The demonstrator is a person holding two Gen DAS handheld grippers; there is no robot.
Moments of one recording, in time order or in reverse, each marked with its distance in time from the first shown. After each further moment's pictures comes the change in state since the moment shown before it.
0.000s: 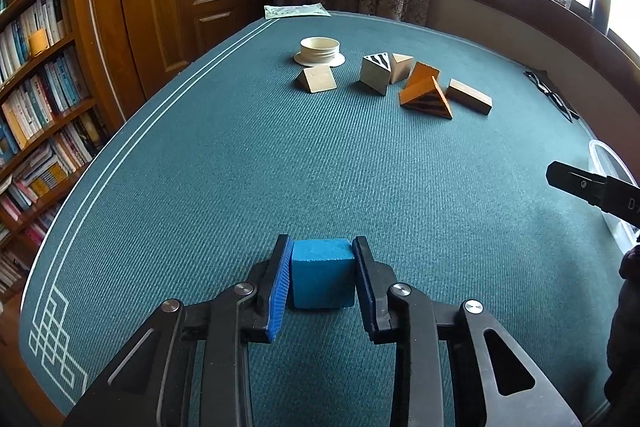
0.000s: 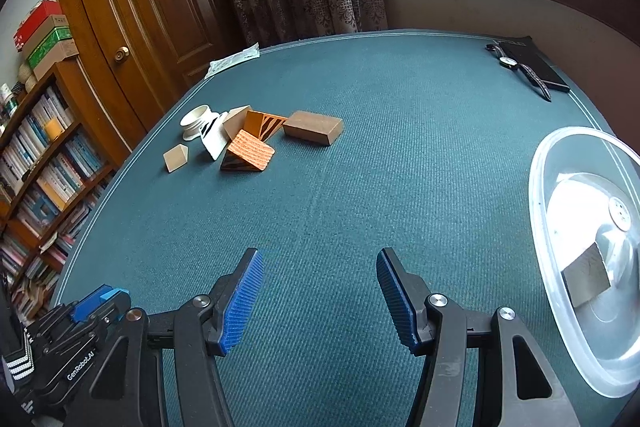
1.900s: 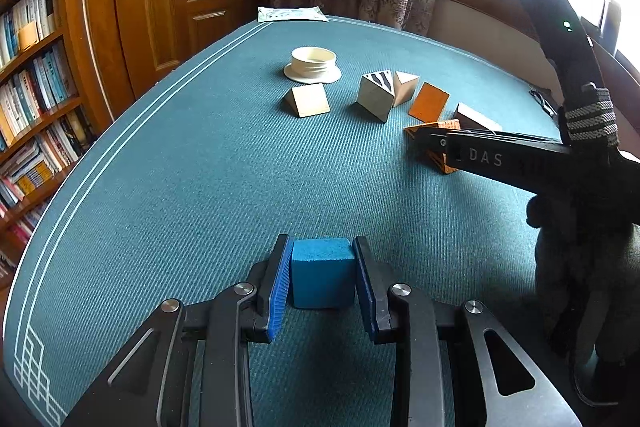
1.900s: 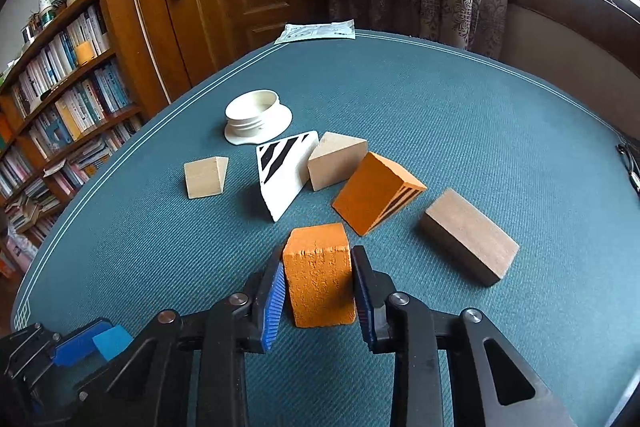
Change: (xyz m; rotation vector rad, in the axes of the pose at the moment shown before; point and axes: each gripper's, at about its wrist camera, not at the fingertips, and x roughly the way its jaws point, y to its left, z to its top) left arm 0.034 -0.002 0.030 -0.042 -0.005 -0.031; right arm 0.107 0.075 0.066 -0.302 0.067 0.087
